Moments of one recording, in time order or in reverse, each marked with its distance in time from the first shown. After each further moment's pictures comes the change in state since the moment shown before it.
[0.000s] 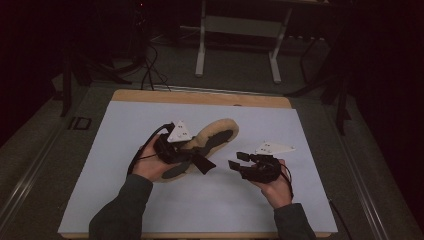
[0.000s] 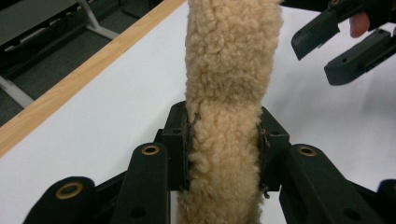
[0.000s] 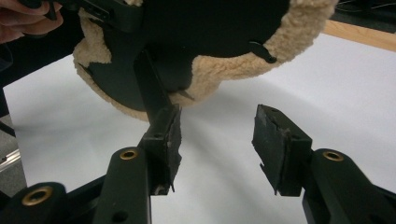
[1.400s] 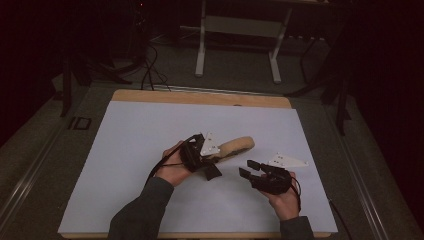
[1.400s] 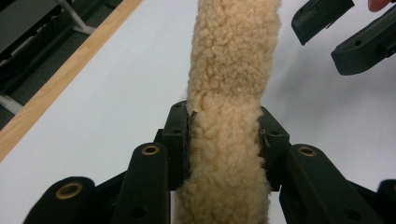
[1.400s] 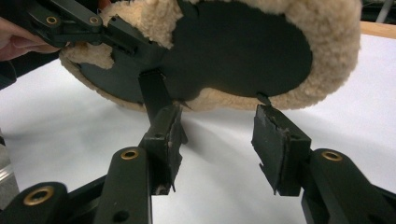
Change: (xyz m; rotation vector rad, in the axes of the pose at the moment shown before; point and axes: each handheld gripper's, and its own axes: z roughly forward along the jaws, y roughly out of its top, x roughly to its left) left arm -0.039 0.014 0.049 0.088 -0.009 0.158; right arm -0.005 -0.036 -0.022 -0.054 -0.059 0.046
